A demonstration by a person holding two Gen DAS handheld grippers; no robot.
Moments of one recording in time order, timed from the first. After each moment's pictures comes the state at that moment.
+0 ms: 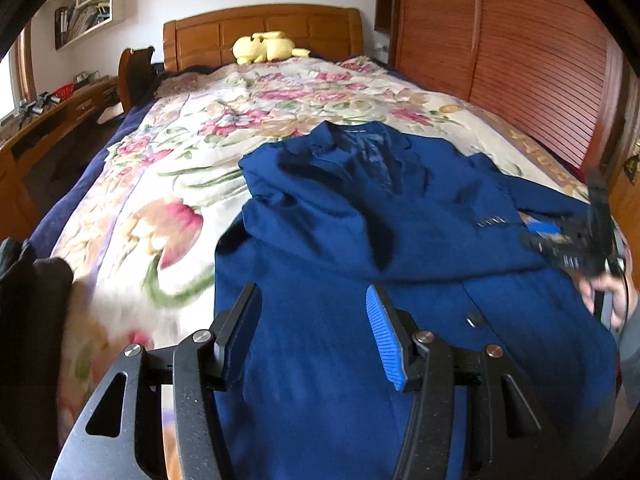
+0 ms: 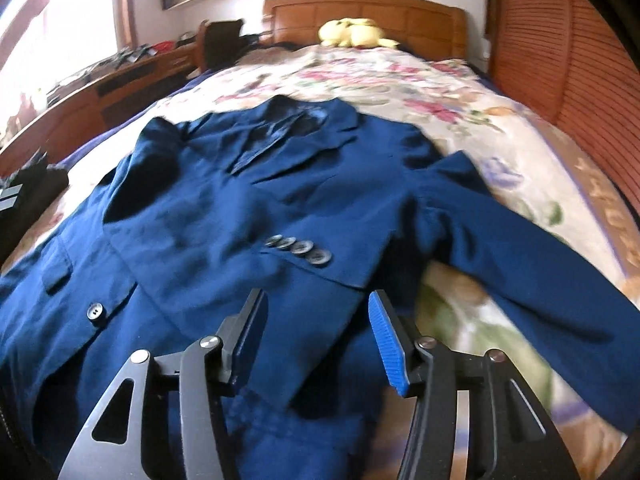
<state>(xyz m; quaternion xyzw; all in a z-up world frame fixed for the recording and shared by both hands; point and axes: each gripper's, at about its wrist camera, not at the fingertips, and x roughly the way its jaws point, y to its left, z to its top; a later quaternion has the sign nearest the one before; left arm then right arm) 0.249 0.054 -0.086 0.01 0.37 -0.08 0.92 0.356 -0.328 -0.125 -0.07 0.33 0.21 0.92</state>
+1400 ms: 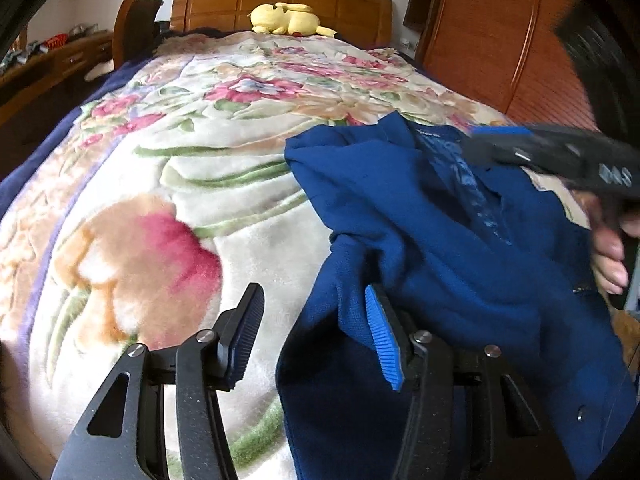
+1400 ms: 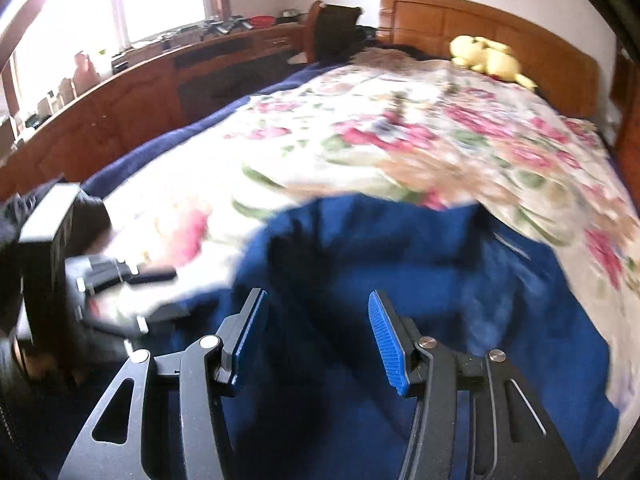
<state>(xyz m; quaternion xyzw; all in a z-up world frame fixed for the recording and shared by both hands) 0.402 0.137 -0.160 -0.06 0.39 -0.10 0.91 0.501 -0.050 -0.024 -0.14 0.32 0.37 0.86</state>
